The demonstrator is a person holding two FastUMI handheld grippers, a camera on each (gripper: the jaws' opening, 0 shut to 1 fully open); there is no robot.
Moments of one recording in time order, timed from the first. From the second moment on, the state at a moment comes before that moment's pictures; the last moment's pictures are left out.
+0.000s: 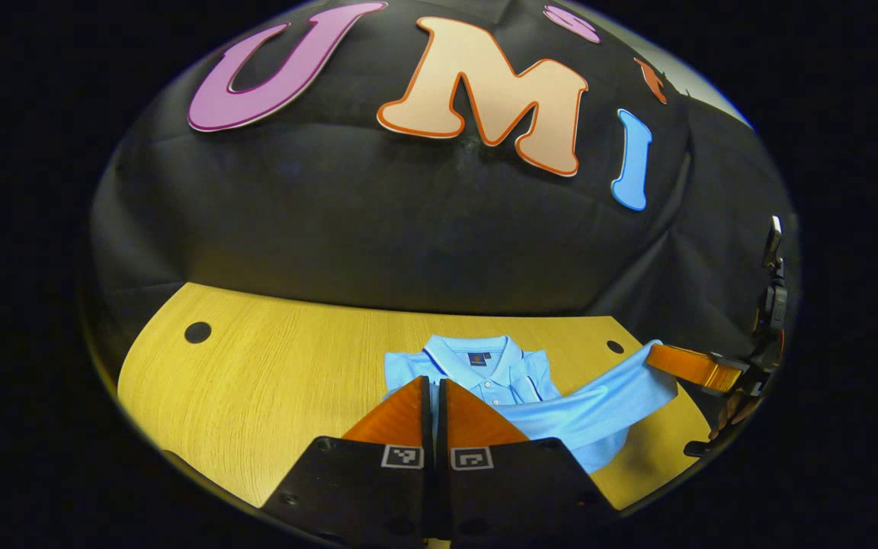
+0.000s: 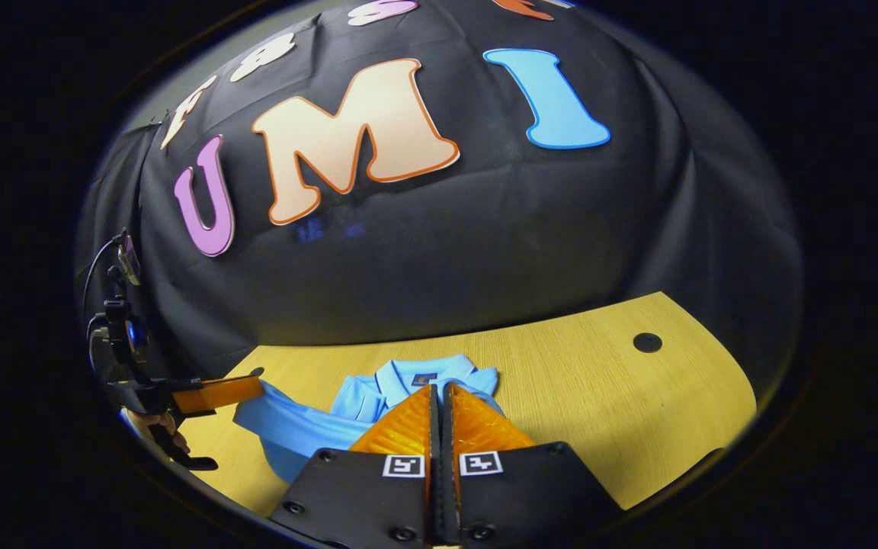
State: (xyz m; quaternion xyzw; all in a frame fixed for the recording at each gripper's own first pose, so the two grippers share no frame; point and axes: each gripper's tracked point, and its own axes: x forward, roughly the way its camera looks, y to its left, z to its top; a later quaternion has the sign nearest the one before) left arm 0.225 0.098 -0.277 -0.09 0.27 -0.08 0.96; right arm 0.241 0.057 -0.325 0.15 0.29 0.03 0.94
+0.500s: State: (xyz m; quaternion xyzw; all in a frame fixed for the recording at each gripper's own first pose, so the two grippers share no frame) left arm 0.294 0.127 -0.362 -0.09 0.29 -0.04 0.95; right arm 0.305 0.051 -0.434 0.15 0.34 -0.02 0.93
